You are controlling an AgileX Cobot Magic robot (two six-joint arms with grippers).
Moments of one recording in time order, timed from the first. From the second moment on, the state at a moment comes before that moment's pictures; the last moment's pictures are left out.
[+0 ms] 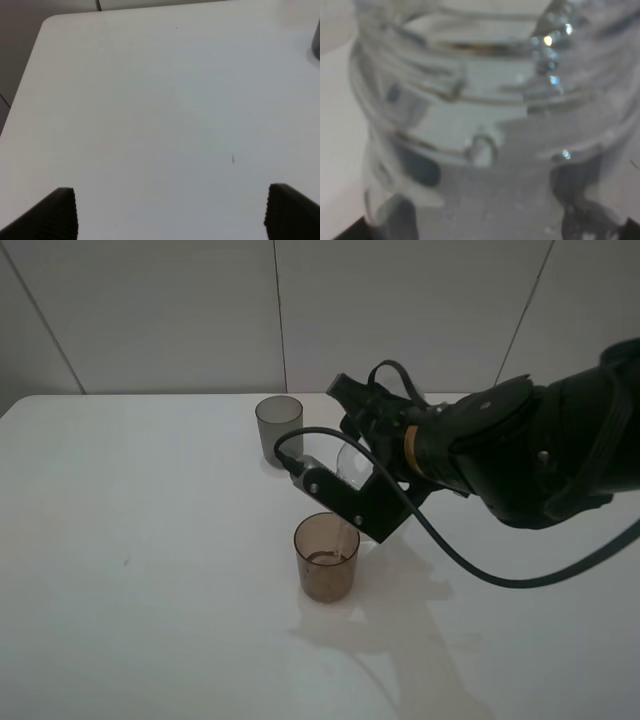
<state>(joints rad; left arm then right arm) -0.09 -0.01 -0.50 0.11 1.05 -0.02 0.85 1.64 -0.76 -1.73 0.53 -0.22</state>
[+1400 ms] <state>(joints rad) -0.09 -0.01 -0.50 0.11 1.05 -0.02 0.94 1.64 -0.76 -1.73 0.62 -0.22</state>
